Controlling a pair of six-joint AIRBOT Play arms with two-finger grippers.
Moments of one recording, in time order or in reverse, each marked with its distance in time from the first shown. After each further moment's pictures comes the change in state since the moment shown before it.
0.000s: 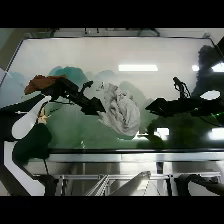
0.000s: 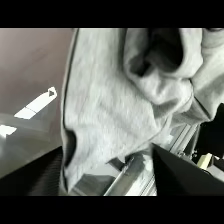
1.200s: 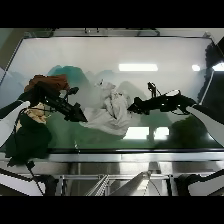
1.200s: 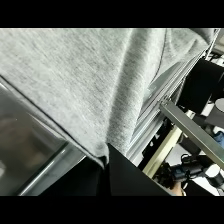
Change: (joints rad) left arm 0.216 0.236 -0.285 0.023 0.185 0.052; right arm 0.237 -0.470 0.241 0.194 -0.169 -0.013
